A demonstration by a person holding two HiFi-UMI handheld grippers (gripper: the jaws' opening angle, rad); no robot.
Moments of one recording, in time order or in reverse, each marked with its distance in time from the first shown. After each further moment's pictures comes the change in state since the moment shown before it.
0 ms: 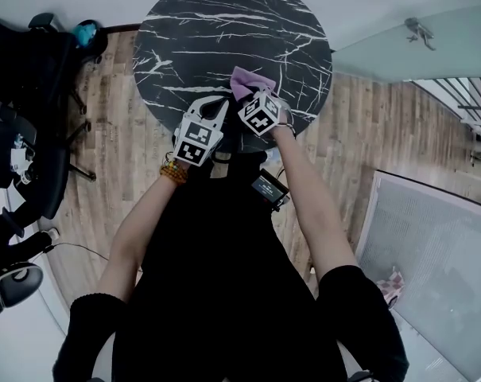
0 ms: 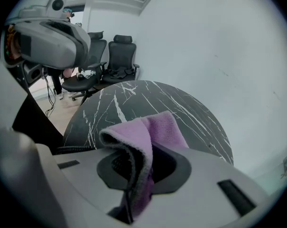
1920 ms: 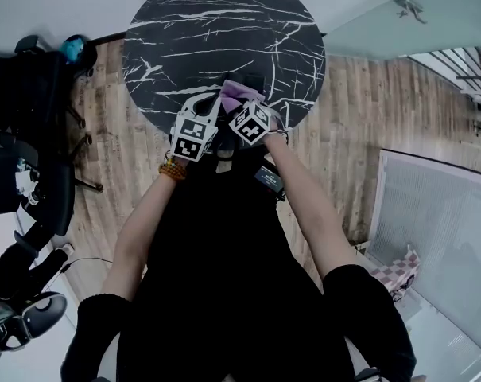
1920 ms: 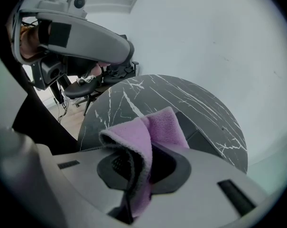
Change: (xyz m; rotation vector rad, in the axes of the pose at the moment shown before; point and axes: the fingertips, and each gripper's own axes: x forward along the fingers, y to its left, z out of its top) left arm 0.014 0.009 -0.013 -0.001 0.036 -0.032; right arm 0.000 0.054 -0.020 0.129 0.037 0.066
